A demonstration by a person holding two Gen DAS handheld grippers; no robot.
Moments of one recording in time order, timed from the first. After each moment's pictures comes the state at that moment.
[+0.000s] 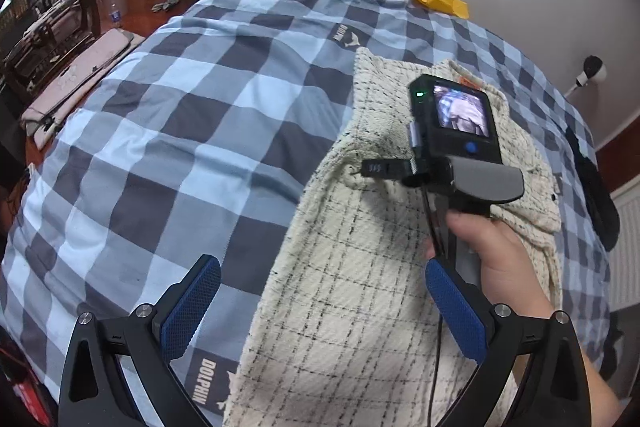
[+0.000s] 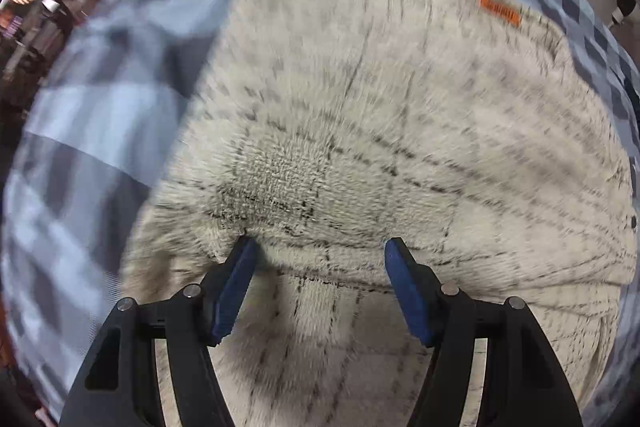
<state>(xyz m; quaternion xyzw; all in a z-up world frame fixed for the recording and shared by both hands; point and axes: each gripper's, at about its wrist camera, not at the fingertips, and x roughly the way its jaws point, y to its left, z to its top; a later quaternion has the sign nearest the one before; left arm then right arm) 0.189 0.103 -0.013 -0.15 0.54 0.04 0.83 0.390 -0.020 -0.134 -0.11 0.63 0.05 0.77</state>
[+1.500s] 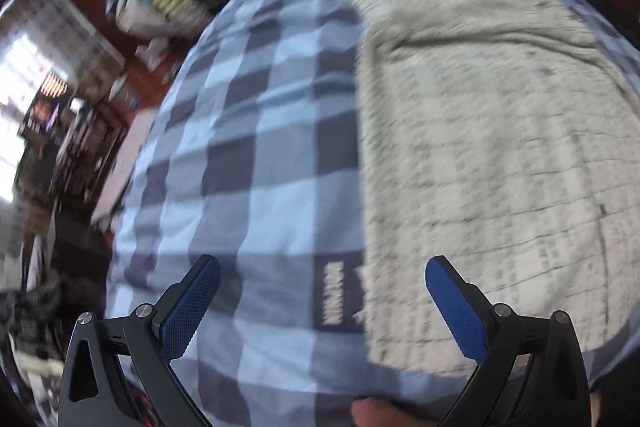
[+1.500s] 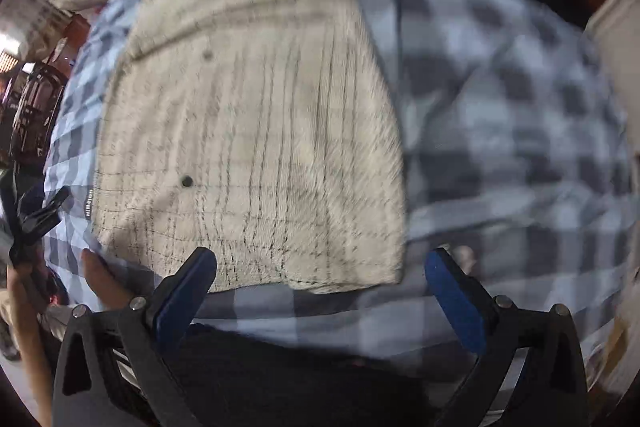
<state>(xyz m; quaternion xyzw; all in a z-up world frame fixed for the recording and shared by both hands) 0.068 0.102 -0.049 0.11 0.56 0.07 0.82 0.128 -0.340 -0.002 0.04 0.68 -0.01 0.74</state>
